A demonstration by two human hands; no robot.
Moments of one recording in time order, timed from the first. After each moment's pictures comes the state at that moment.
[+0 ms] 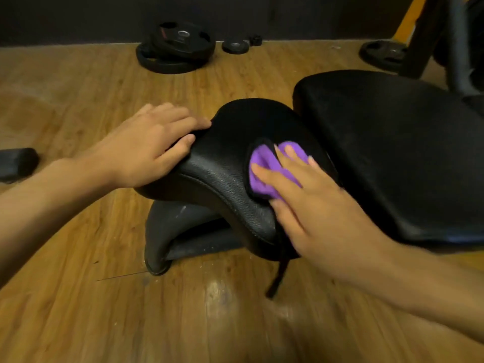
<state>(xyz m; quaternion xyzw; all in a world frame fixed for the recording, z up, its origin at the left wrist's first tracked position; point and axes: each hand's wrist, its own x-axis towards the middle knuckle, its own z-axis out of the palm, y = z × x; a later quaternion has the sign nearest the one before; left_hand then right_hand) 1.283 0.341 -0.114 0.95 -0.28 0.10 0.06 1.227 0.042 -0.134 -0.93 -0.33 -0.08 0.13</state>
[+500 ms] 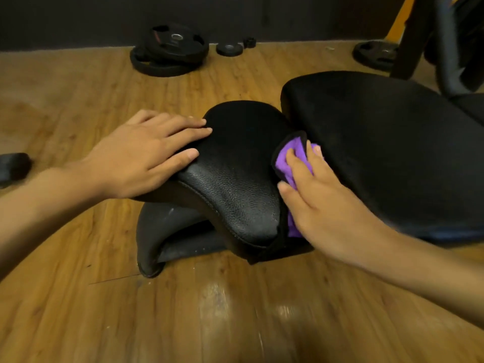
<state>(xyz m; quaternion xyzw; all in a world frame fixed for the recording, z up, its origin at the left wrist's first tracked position) 1.279 0.327 -0.116 0.95 -0.29 0.11 0.01 1.238 0.021 -0.125 -0.97 -0.17 0.04 0.19</state>
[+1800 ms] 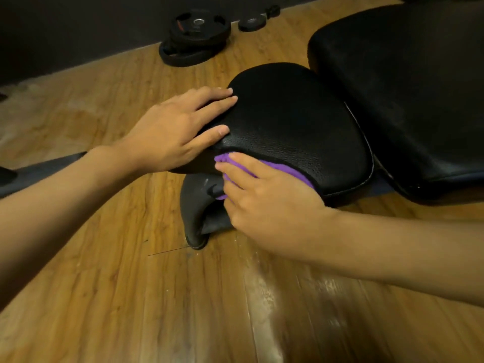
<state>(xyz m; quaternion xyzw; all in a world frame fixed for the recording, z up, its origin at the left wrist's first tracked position) 1.264 0.313 -0.108 0.95 -0.29 0.08 0.00 1.206 0.092 -0.171 -0.80 -0.54 -0.22 -0.16</state>
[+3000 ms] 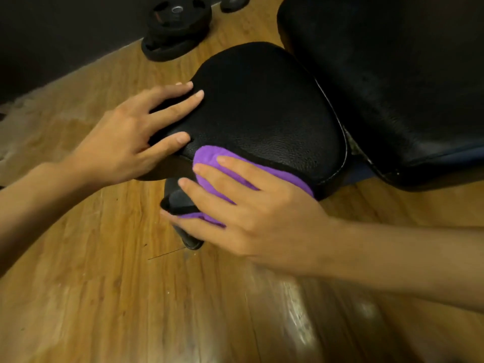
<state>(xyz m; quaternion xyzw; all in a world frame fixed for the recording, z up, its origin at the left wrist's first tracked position) 1.267 0.315 -0.112 0.95 -0.31 0.05 0.02 1.203 0.059 -0.195 -0.78 -0.51 -0.34 0.04</state>
